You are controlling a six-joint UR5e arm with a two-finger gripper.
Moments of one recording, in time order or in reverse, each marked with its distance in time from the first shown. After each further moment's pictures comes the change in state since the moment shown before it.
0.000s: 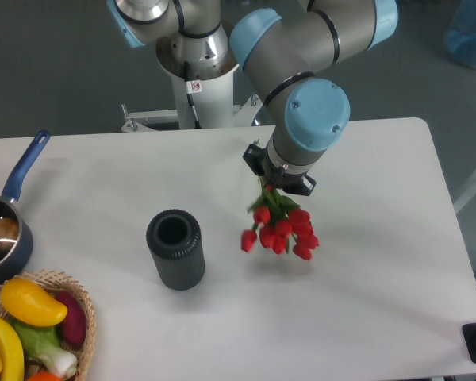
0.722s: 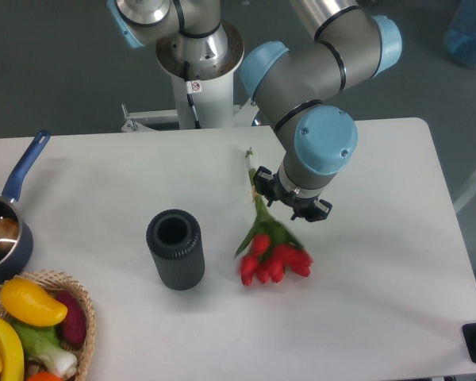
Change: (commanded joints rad) arm 0.012 -0.019 0.000 0.071 -0.002 0.002
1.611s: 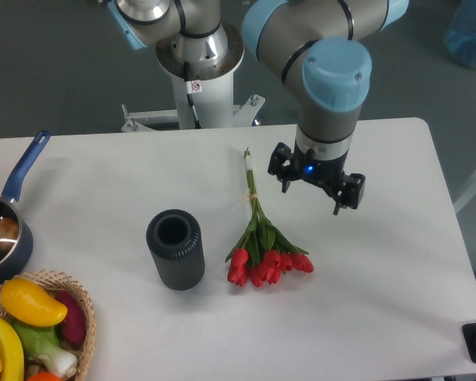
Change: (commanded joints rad) arm 0.054 0.107 0.003 0.236 -0.003 0.037
